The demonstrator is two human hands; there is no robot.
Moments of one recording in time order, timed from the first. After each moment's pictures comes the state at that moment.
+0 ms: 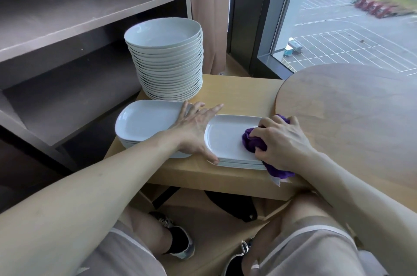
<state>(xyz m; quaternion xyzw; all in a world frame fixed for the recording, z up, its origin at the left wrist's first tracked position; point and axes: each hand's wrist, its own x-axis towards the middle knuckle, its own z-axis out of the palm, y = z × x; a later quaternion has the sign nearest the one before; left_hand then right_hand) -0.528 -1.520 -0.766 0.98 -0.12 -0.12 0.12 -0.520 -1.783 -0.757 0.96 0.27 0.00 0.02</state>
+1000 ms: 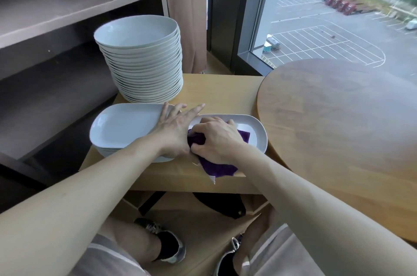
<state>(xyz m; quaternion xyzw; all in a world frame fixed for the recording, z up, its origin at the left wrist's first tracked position) -0.528 -1.521 -0.763 0.97 -0.12 -0.11 0.15 -0.522 -1.690 -0.769 0.93 0.29 -0.06 -0.19</state>
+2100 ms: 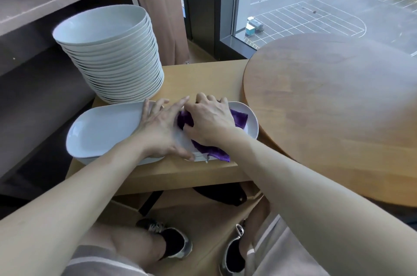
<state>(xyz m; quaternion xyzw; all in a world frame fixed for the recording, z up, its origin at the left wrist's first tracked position) -0.527 -1.517 -0.771 0.97 -0.12 -0.09 0.16 -0.503 -1.686 -0.773 0.97 0.22 0.03 -0.11</state>
